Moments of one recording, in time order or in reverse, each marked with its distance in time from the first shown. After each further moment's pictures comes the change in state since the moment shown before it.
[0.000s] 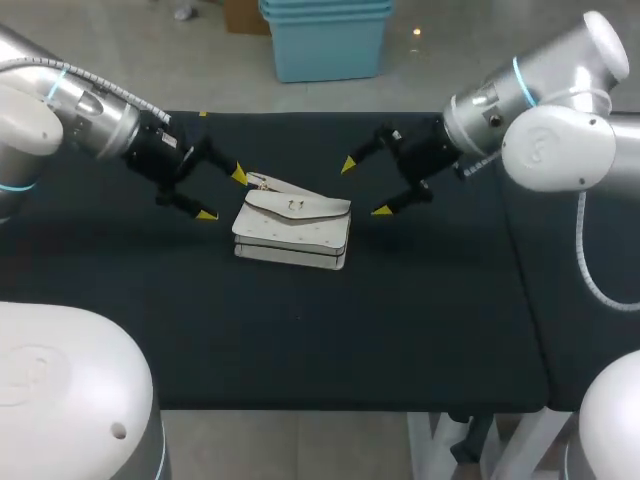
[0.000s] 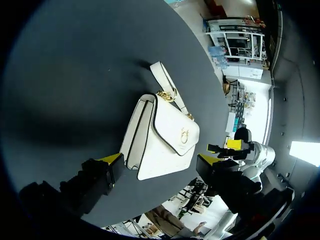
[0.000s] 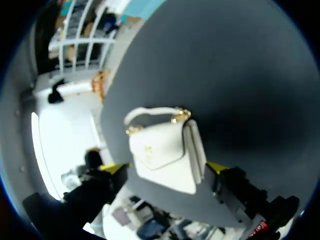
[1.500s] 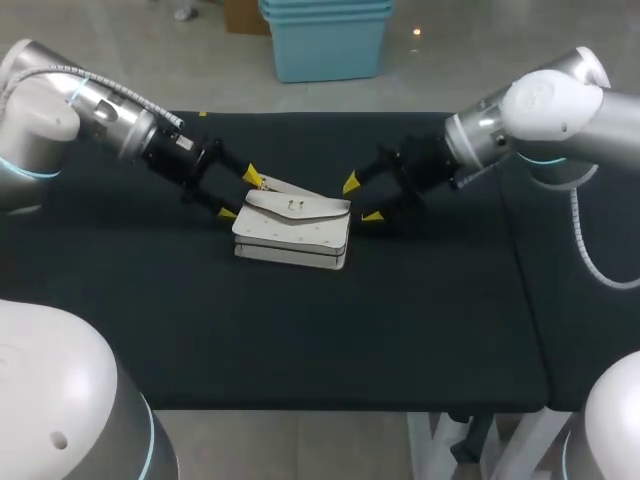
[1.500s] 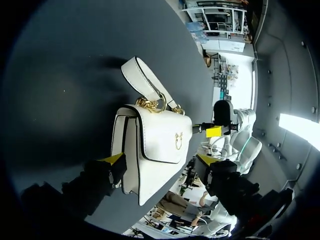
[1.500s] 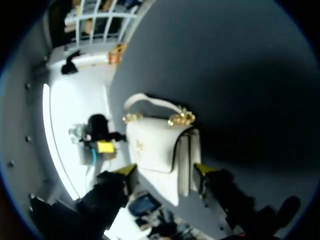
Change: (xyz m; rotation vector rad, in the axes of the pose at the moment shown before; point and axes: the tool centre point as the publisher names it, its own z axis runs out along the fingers) left arm 0.005 -0.023 0.033 -0.204 0.162 0.162; right arm -0.023 0.014 0.029 0.236 0.094 -0.177
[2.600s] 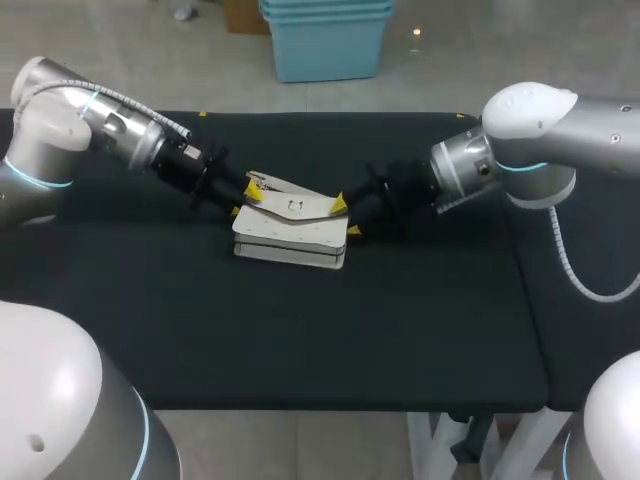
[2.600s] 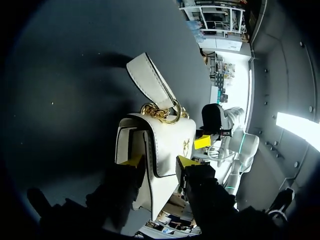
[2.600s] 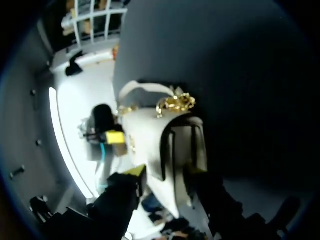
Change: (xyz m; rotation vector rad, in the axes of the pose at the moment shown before) left arm -0.017 -0.014 0.019 -0.007 0.037 0.011; right arm -0.006 -0.002 0.044 0.040 0.122 0.063
